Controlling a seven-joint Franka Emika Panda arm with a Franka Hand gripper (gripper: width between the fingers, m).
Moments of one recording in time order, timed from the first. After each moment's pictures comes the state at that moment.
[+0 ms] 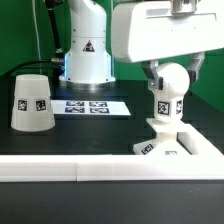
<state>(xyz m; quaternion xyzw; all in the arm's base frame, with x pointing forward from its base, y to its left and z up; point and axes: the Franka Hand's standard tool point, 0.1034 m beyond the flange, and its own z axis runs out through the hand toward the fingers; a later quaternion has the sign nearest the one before) 0.609 0.090 0.124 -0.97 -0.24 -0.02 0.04</state>
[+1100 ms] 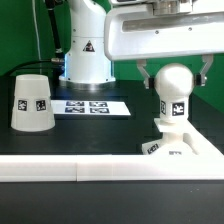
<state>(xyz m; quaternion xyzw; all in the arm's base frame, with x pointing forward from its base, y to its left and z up) 0.611 0.090 0.123 -0.98 0.17 -0.02 0.07</state>
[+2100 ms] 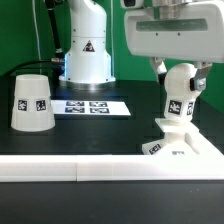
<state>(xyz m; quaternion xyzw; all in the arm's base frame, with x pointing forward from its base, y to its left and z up) 0.605 0.098 0.120 -0.83 0.54 0.06 0.08</state>
